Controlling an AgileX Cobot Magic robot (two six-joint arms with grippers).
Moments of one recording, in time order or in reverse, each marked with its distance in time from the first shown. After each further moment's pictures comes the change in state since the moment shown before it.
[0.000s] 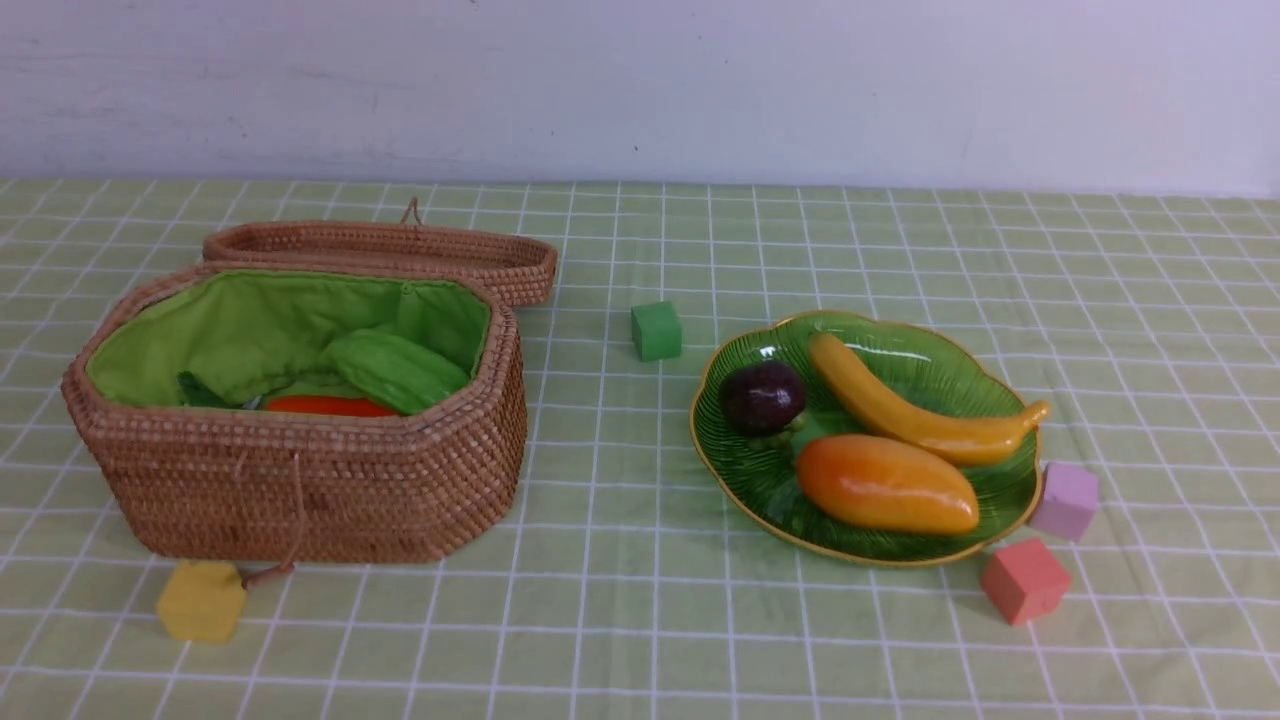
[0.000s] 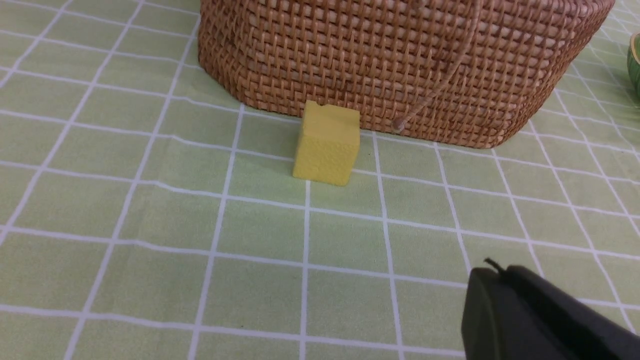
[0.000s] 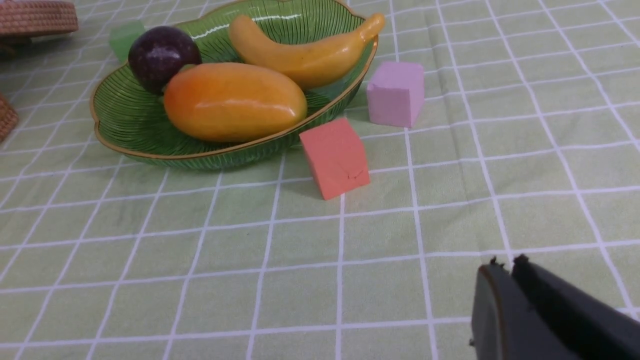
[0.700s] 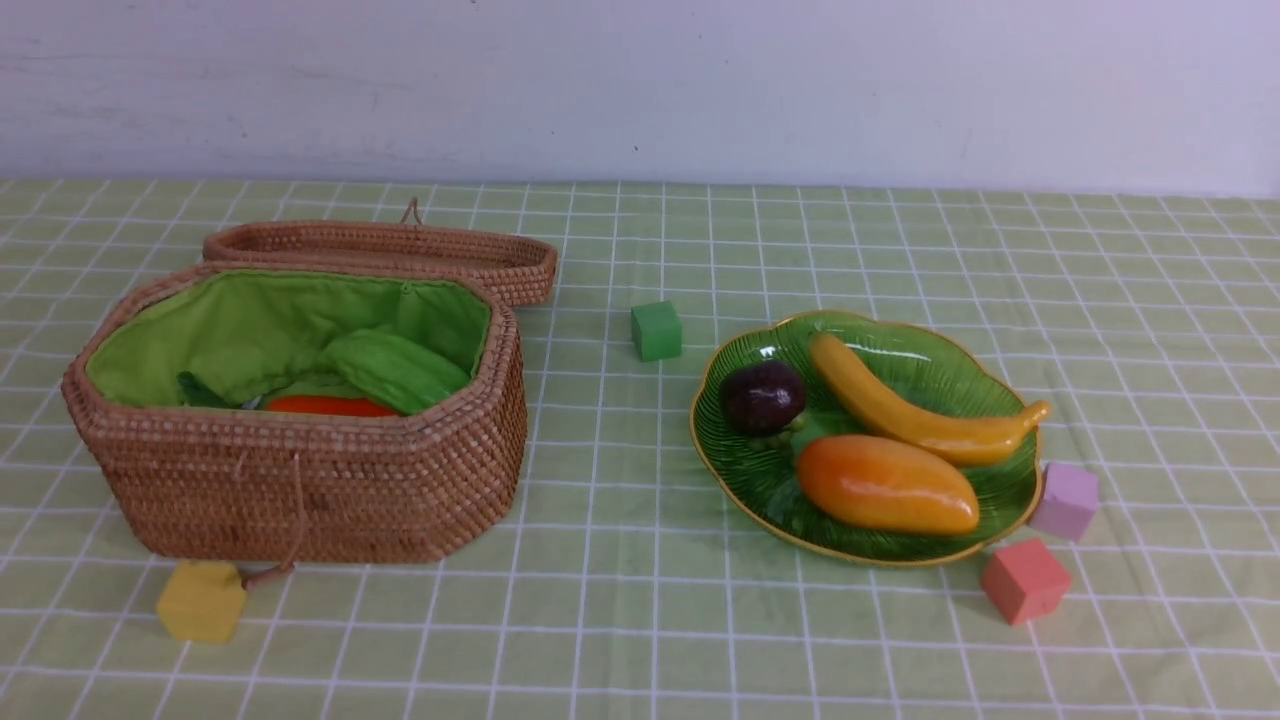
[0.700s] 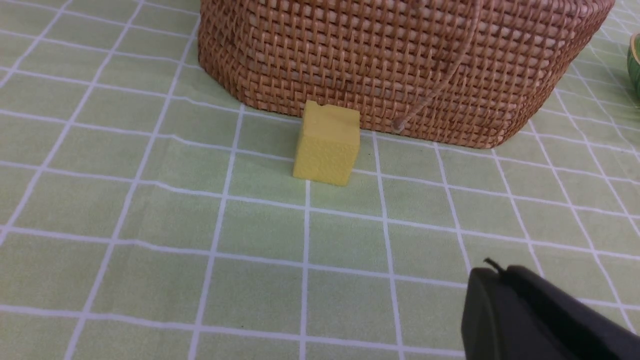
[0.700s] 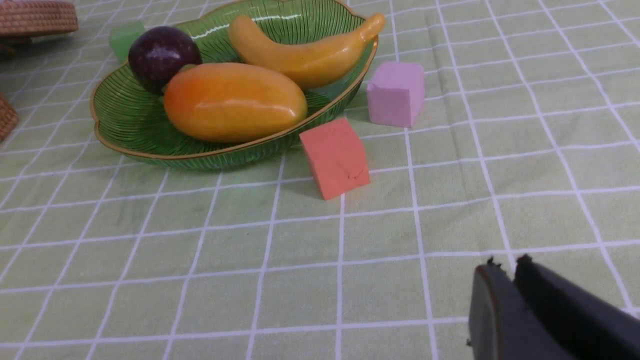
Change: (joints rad) right arm 0.000 0.000 0.000 0.000 0.000 0.000; left arm 0.000 0.000 0.000 0.000 0.000 0.000
